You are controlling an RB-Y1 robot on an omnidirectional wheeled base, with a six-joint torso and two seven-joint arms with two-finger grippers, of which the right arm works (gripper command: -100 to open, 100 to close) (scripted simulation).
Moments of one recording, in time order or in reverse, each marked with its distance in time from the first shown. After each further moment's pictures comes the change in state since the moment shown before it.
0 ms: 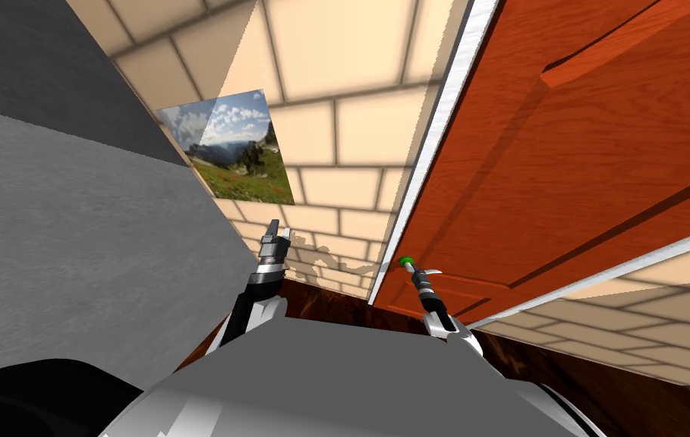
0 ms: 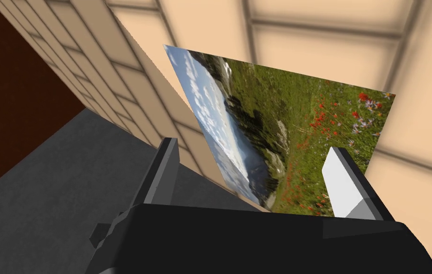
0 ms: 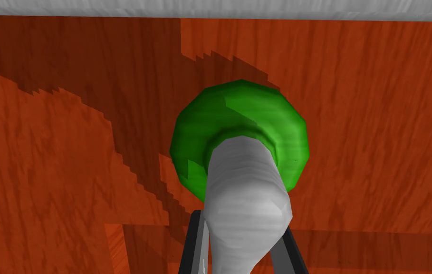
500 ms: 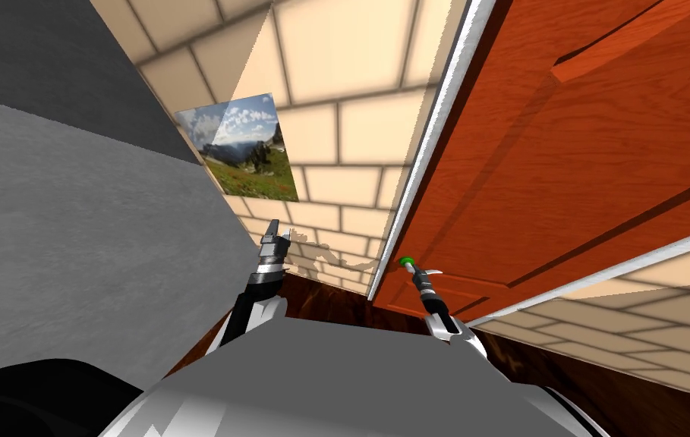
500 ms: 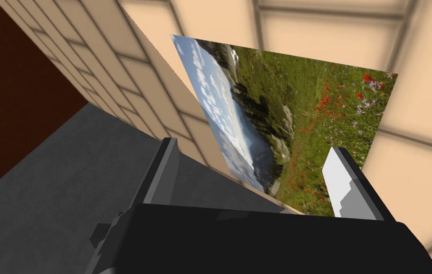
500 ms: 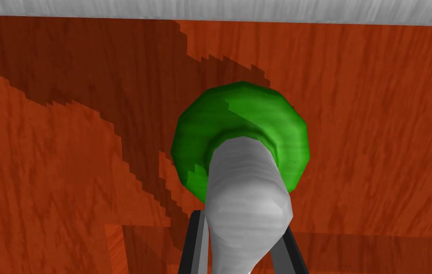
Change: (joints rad) arm 0.013 -0.020 0.022 -0.010 0.010 -0.017 -0.027
